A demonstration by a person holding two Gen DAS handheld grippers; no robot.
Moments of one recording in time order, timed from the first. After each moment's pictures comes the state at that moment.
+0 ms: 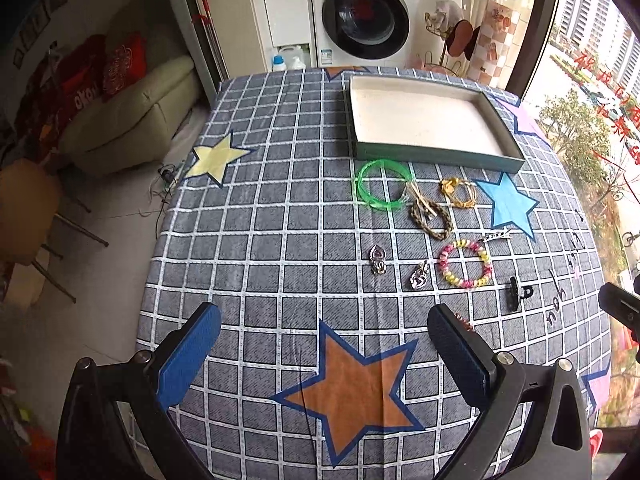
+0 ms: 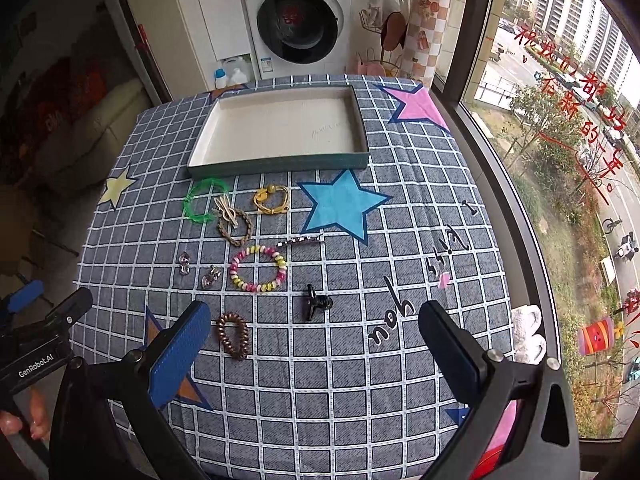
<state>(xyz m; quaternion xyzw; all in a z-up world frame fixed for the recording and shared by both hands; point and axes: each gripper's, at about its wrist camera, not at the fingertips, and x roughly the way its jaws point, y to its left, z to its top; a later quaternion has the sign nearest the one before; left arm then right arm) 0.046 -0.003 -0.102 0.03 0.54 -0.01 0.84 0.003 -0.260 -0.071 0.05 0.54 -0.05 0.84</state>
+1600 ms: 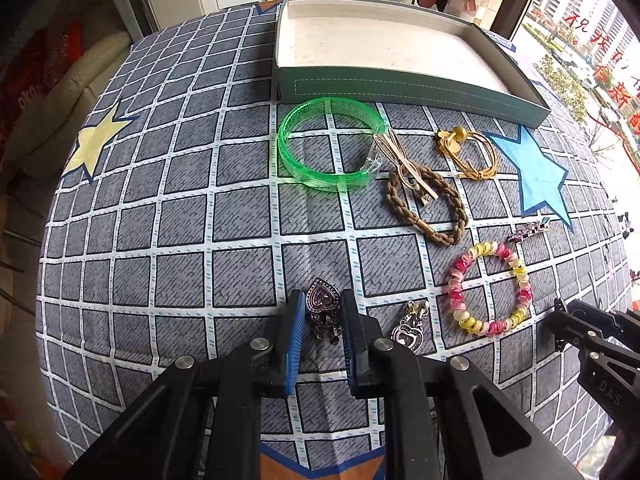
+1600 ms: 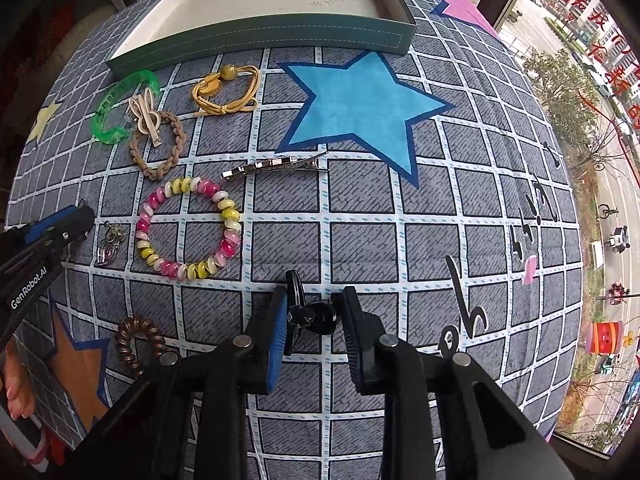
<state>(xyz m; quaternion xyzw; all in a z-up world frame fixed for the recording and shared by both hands) 0.129 -0.060 -0.219 0.04 0.59 -0.09 0.81 0.081 -0.208 -0.229 0.03 0.64 -0.05 0.77</state>
